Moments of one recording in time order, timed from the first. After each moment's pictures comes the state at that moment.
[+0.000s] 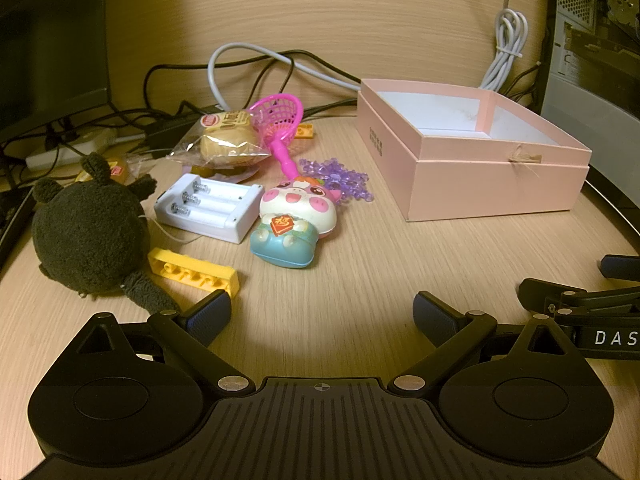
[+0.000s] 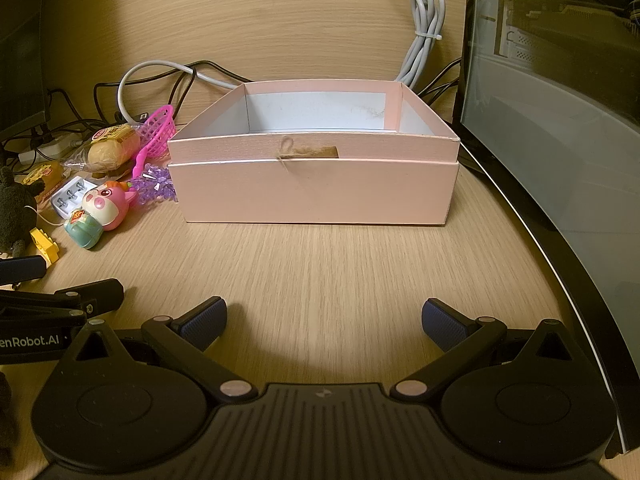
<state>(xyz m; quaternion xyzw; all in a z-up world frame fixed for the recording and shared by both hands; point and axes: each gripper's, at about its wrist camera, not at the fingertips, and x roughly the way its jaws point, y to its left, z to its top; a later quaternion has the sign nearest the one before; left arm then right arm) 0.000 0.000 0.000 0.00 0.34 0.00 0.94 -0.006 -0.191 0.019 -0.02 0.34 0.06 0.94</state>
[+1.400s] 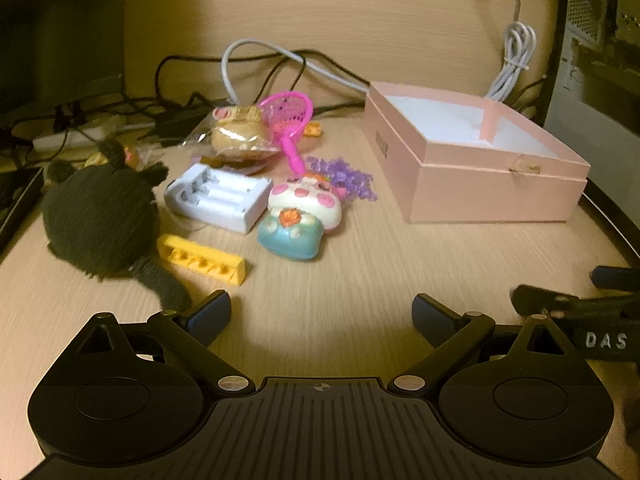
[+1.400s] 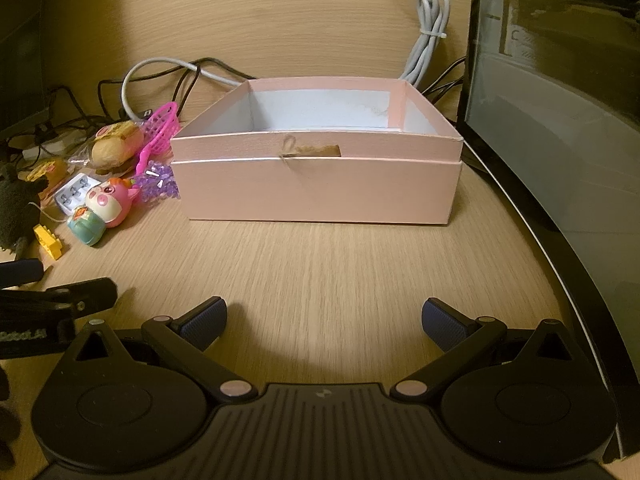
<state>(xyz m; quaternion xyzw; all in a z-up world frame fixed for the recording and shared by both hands) -0.009 0.008 0.005 -0.03 0.35 0.01 0.94 -0.002 -0.193 0.022 -0.02 0.35 0.07 0.93</state>
